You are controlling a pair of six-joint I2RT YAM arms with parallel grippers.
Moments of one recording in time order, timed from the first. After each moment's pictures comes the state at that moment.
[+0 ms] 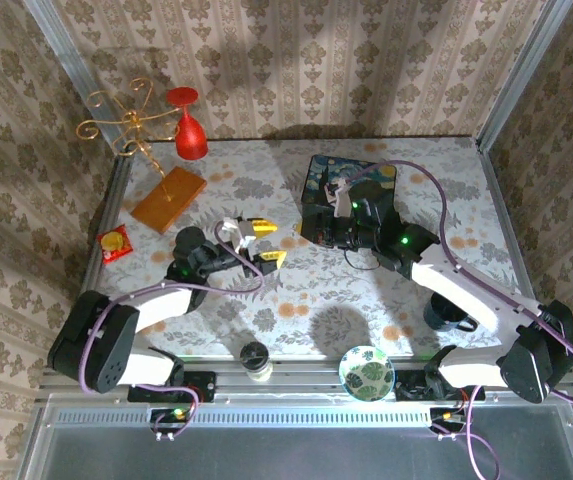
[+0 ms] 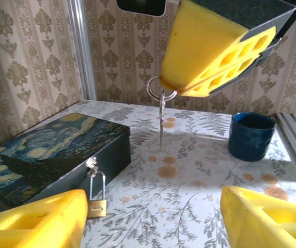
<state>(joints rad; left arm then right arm) -0.47 1.37 0.44 0.97 0.89 0.00 0.62 1.29 1.06 -0.24 -0.40 0.85</state>
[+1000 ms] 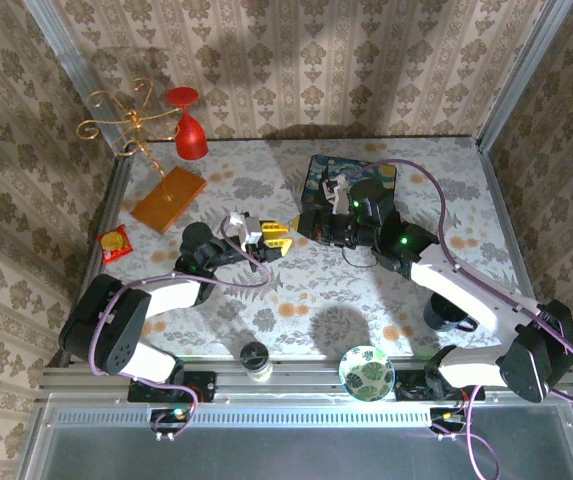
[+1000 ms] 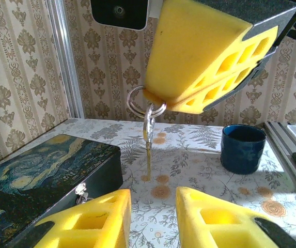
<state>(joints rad) -0.50 1.46 0.50 1.08 0.92 -0.03 0.63 1.30 1.06 -0.16 -0.43 0.89</state>
